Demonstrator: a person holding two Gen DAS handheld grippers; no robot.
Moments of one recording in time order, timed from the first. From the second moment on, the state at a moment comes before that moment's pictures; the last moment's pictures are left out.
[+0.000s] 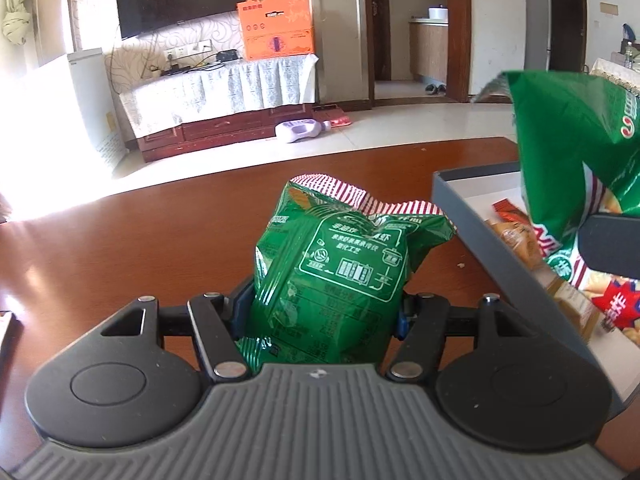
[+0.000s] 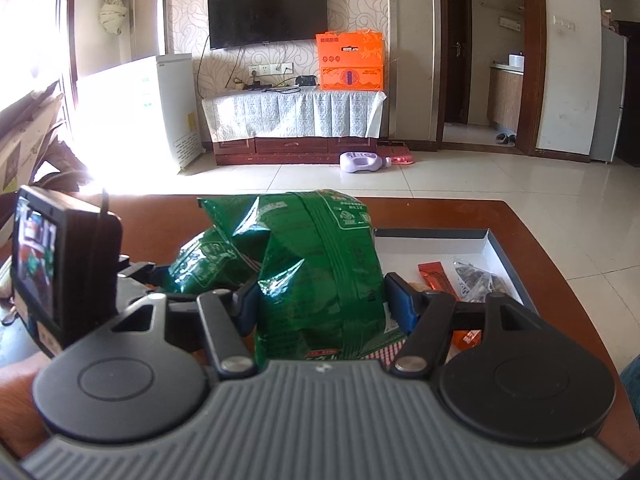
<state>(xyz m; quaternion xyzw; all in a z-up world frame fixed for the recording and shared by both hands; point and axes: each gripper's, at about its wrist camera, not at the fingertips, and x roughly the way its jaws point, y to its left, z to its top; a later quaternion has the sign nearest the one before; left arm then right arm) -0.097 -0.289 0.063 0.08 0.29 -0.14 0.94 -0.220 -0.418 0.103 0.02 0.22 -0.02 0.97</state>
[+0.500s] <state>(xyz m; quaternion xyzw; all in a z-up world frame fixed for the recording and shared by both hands) -0.098 -0.316 0.065 0.07 0.29 -0.17 0.94 -0.227 -0.433 0.101 0.03 0.22 -0.04 0.98</state>
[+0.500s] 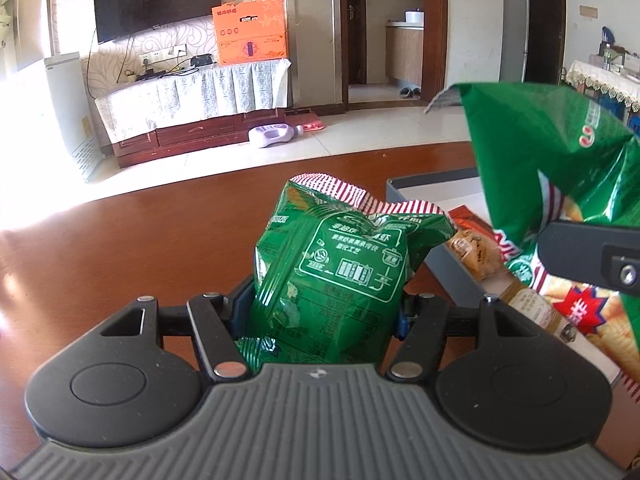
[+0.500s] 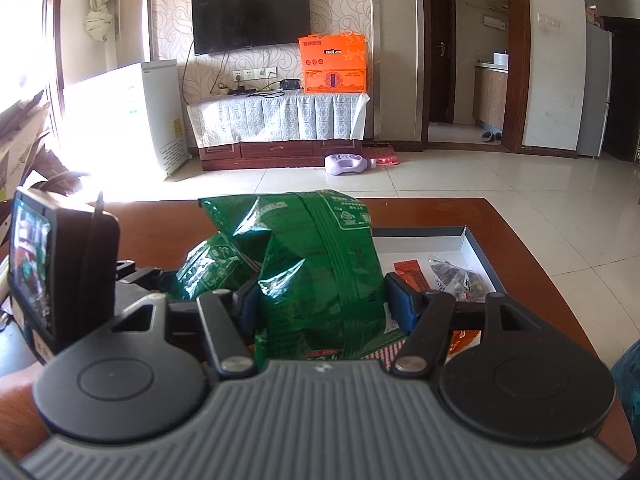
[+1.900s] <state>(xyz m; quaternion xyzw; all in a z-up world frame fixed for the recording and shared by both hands) -0.055 -0.368 0.077 0.05 0.26 -0.24 0.93 -0.243 -0.475 0.078 0.02 0.26 -0.13 0.96</state>
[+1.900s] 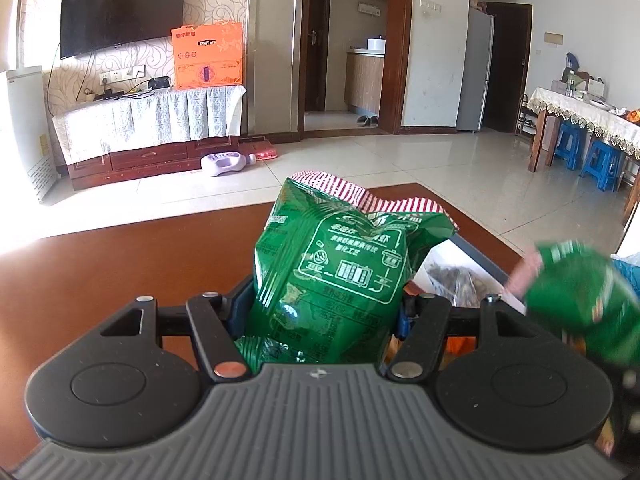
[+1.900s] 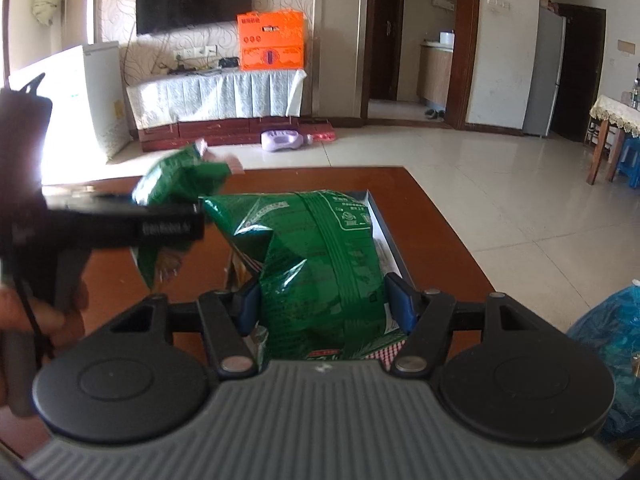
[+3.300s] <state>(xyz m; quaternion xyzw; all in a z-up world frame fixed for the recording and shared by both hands) -0.047 -0.477 0.054 0.10 0.25 -0.33 0.90 -0.203 -0.447 0.026 -0.13 0.33 -0.14 0.92</state>
